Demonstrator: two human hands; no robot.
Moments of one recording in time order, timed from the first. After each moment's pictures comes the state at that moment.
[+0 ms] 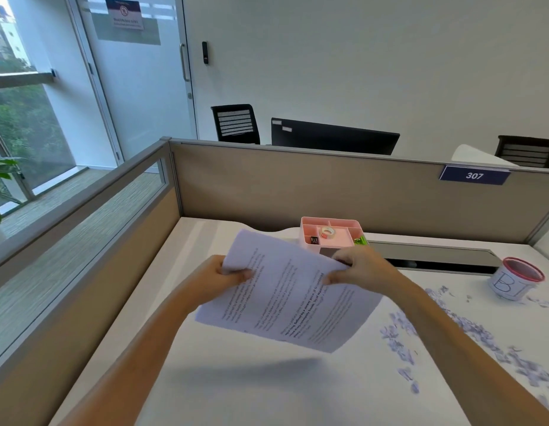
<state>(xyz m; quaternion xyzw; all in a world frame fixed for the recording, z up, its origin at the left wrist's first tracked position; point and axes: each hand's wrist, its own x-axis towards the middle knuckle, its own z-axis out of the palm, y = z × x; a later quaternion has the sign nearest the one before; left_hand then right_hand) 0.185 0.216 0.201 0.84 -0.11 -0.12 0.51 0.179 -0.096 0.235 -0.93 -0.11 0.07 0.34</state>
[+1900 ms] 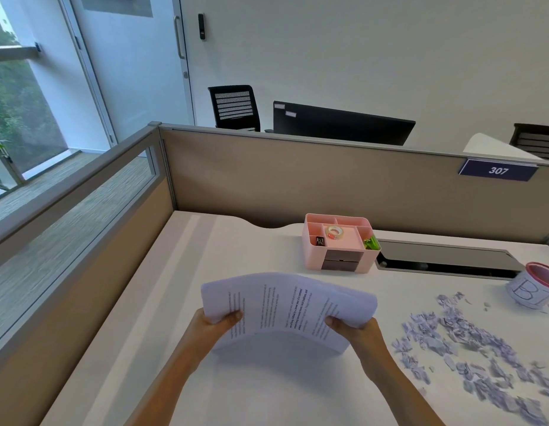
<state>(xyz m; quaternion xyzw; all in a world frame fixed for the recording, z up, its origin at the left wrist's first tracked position) 0.195 0.219 0.078 0.72 0.03 -0.09 0.69 0.170 -0.089 0.077 -0.70 0.11 -0.01 0.71</state>
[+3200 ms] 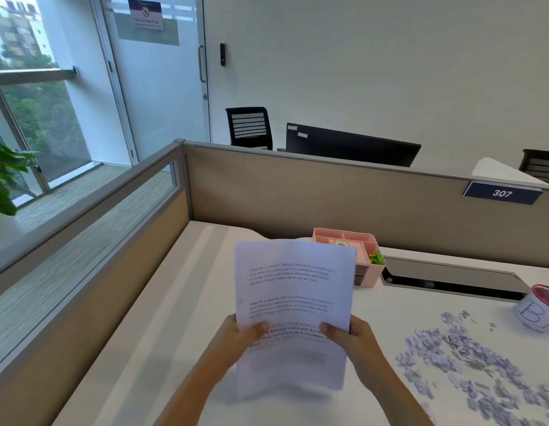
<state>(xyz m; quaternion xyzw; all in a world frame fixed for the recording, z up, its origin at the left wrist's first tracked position) 0.163 0.189 0.109 0.69 -0.01 -0.15 0.71 0.155 -0.063 0.113 -0.69 0.05 0.06 0.72</state>
